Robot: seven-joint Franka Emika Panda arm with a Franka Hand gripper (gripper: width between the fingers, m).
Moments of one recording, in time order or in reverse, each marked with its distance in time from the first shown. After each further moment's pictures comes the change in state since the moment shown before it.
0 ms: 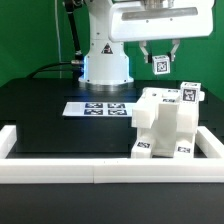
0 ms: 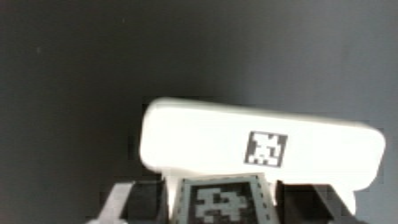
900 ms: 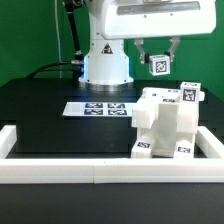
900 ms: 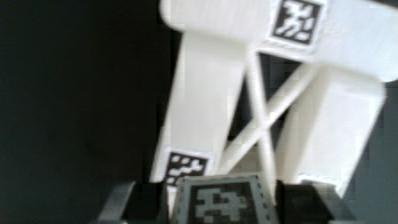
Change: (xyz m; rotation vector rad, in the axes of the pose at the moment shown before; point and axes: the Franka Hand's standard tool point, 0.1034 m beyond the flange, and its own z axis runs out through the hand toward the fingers) arm 0.057 0.017 -0.010 -0.020 0.038 -0.114
